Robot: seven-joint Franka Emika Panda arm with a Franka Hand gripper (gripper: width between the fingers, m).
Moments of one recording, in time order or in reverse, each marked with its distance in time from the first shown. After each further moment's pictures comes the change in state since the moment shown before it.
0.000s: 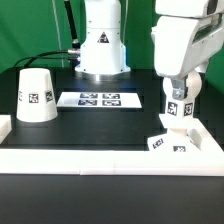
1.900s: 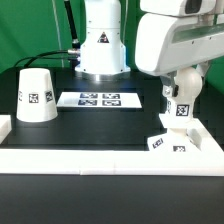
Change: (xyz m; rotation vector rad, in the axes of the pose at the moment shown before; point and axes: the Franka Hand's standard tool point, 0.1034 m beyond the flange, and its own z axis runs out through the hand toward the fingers) arm -0.006 0.006 0.001 -0.020 -0.010 0.414
